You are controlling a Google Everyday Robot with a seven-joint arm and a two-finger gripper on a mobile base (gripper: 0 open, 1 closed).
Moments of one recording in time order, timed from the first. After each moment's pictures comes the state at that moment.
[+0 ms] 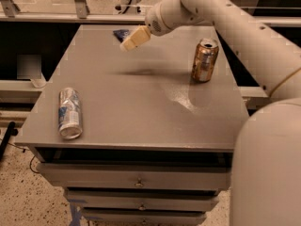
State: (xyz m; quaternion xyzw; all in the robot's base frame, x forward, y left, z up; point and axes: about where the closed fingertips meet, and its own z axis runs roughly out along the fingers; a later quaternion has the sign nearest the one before) arm 0.773 0.031 0.914 -0.49 0.73 0.17 0.45
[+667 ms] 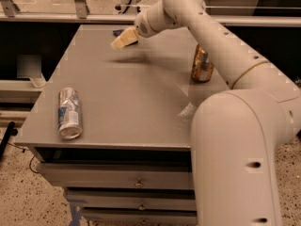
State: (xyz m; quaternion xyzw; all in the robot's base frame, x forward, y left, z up) arm 0.837 0.068 0.878 -0.45 0.75 0.19 0.45
